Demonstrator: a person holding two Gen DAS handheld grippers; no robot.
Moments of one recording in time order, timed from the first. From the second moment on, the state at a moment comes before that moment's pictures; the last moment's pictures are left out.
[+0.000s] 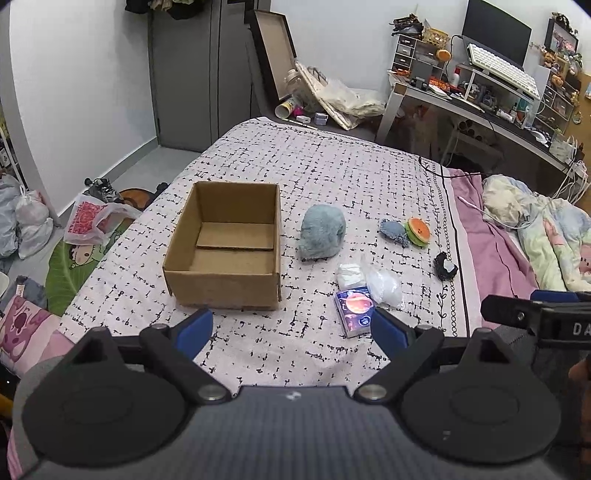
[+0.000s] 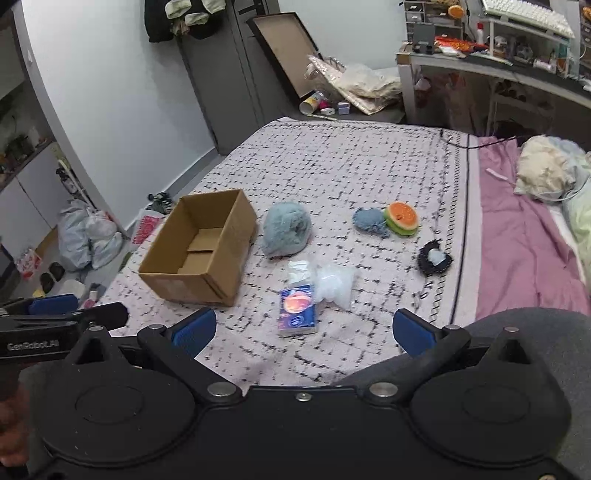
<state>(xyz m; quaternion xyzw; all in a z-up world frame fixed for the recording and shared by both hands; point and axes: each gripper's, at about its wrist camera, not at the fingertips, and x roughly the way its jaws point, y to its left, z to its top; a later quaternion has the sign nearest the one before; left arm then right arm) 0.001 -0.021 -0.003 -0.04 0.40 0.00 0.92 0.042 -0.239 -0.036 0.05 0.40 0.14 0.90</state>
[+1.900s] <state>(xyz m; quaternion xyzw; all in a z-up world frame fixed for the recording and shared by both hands) 0.160 -0.095 -0.162 -0.09 0.53 -0.04 0.84 0.187 -0.276 -0.170 0.25 0.52 0.13 0.80</state>
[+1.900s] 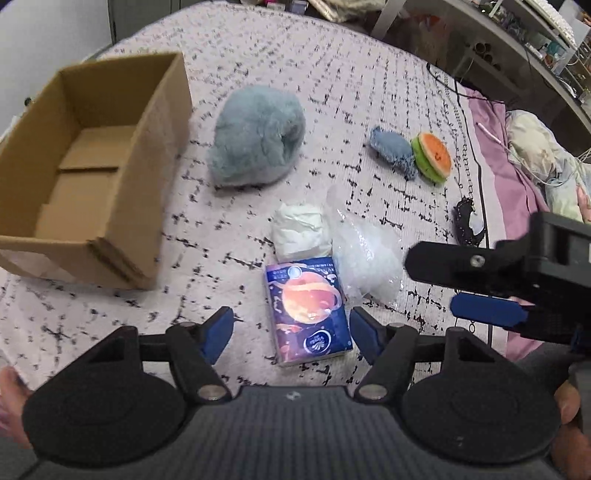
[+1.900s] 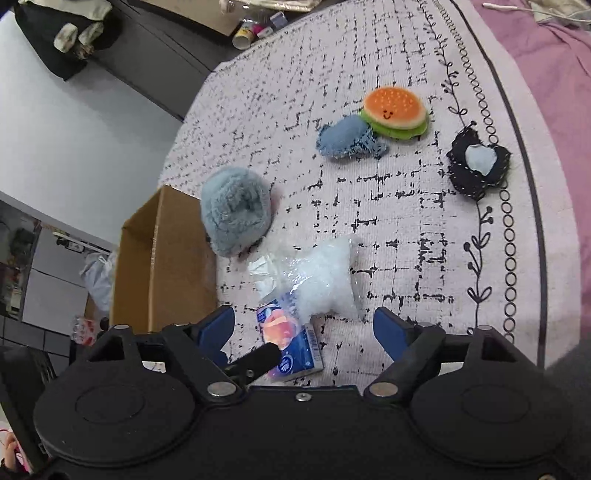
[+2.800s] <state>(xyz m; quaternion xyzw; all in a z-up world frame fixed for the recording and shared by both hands) 0.173 -0.093 -0.180 -0.13 0.55 -0.02 0.82 0.225 -0.261 -0.205 0.26 0.53 0.14 0.79</state>
